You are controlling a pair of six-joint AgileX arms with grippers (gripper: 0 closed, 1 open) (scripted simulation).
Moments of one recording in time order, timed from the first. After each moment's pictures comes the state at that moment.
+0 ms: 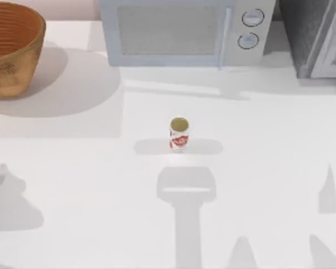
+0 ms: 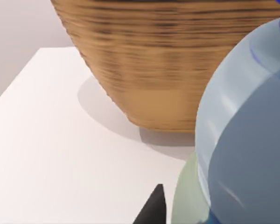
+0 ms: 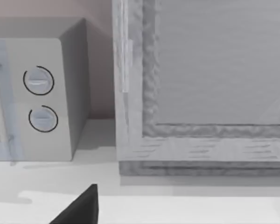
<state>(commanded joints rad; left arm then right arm) 0.51 2.07 0.23 1.70 0.52 0.12 0.00 0.00 0.00 0.00 0.00 0.00</state>
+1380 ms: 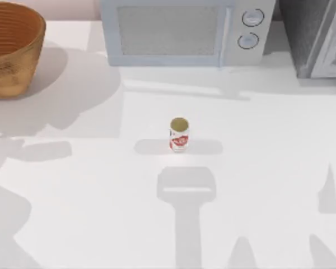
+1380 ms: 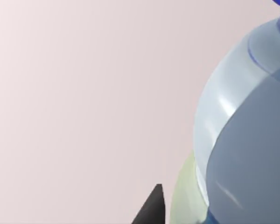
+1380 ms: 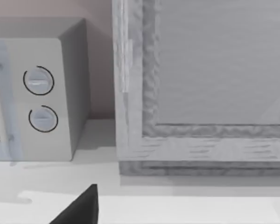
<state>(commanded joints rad) 0.62 2.02 1.25 1.13 0.76 0.37 0.00 0.00 0.00 0.00 0.00 0.00</state>
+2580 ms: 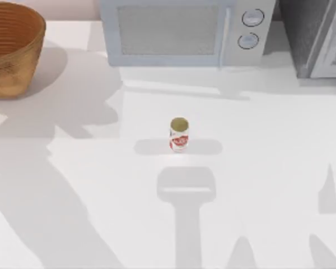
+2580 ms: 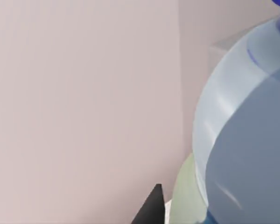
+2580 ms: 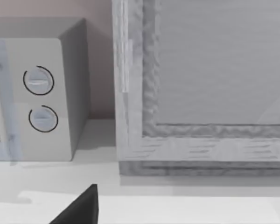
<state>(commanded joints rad) 0.53 2.09 1.83 -0.22 1.17 0.56 0.00 0.00 0.00 0.00 0.00 0.00</state>
